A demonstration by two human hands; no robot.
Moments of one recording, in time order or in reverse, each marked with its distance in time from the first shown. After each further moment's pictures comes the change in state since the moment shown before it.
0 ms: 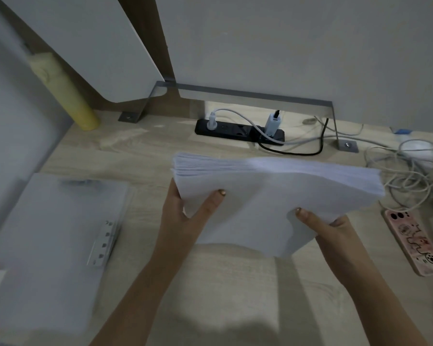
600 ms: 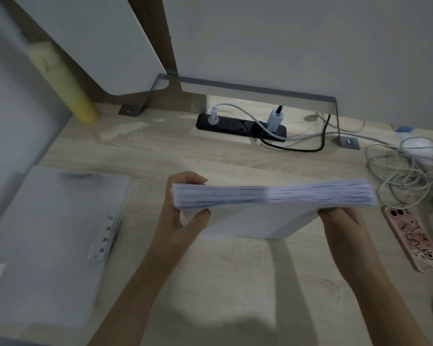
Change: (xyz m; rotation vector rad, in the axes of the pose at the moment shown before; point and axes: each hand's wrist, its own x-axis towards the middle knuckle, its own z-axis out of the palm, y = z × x) left_hand -0.012 -0.013 -0.018 -0.025 -0.119 -0.038; right_hand 0.000 0.005 0.000 -0.045 0.094 -0.118
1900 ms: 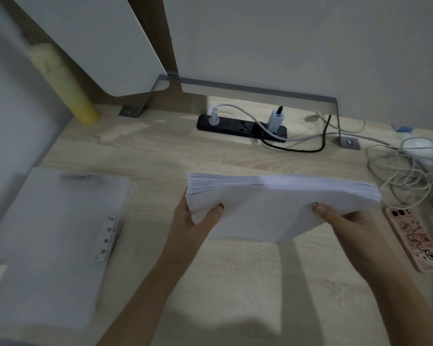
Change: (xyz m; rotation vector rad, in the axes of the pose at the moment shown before) left_hand 0.005 -0.003 0.015 -0.114 0.057 -0.097; right_hand -0.003 -0.031 0.000 -0.159 -0.105 -0.013
